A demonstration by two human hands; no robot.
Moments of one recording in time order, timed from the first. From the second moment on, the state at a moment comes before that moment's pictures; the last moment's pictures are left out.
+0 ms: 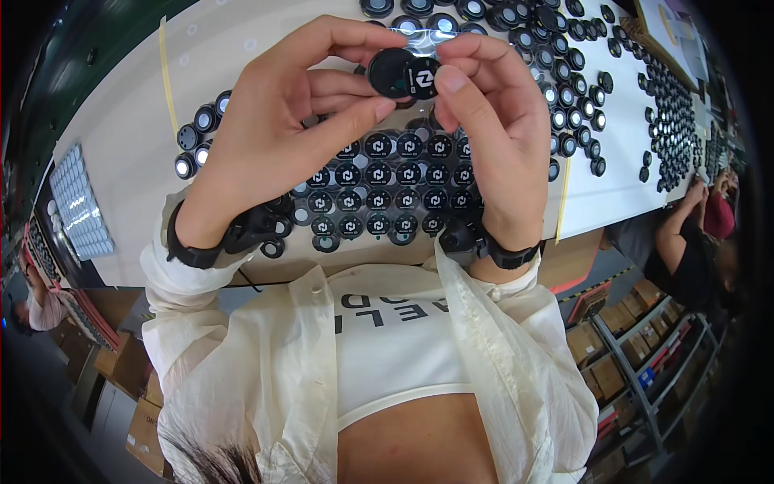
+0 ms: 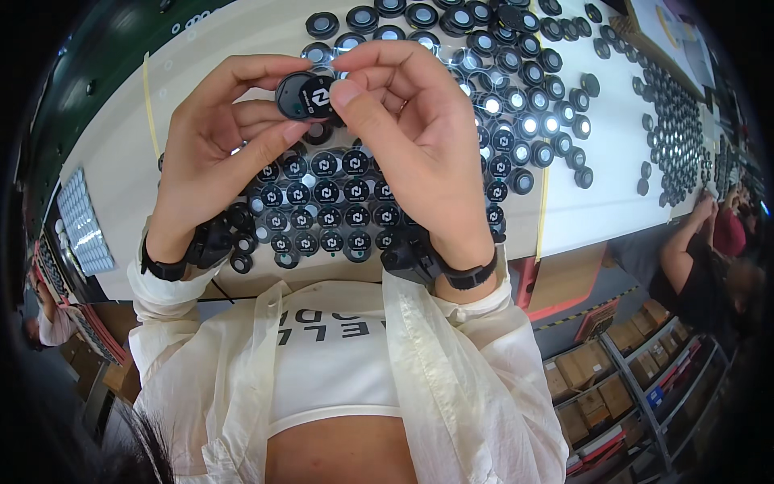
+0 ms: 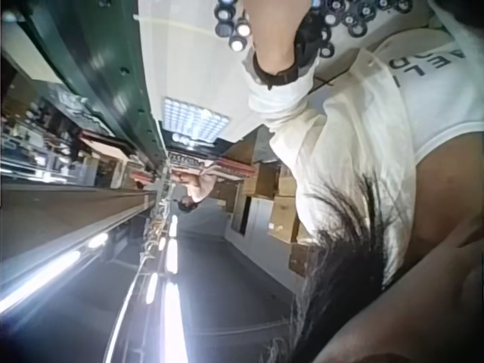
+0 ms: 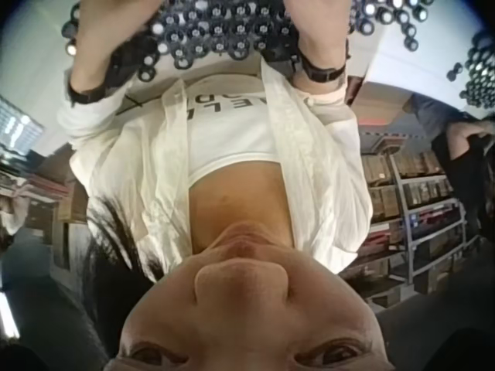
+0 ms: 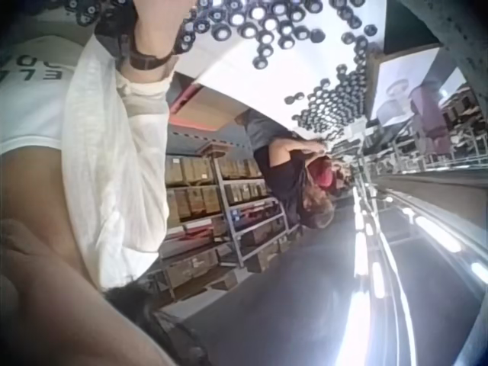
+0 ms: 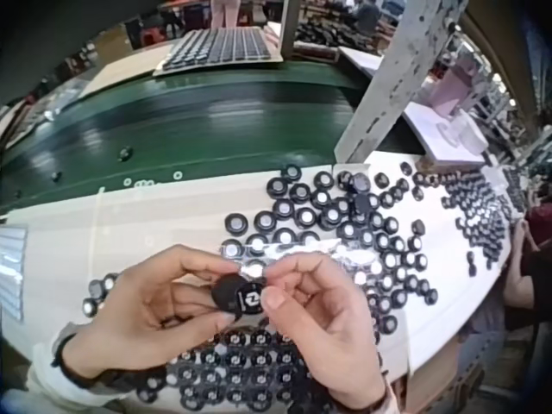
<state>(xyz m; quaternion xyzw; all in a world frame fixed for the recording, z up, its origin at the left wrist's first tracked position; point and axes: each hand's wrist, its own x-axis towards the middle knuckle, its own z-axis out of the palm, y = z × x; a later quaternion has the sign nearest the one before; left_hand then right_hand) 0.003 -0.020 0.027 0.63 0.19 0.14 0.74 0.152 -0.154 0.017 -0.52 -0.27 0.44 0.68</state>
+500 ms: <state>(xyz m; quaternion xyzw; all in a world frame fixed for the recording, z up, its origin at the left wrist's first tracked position) 0.004 -0.028 0.032 0.75 0.24 0.19 0.59 0.145 -0.150 0.018 -0.55 -0.30 0.38 0.68</state>
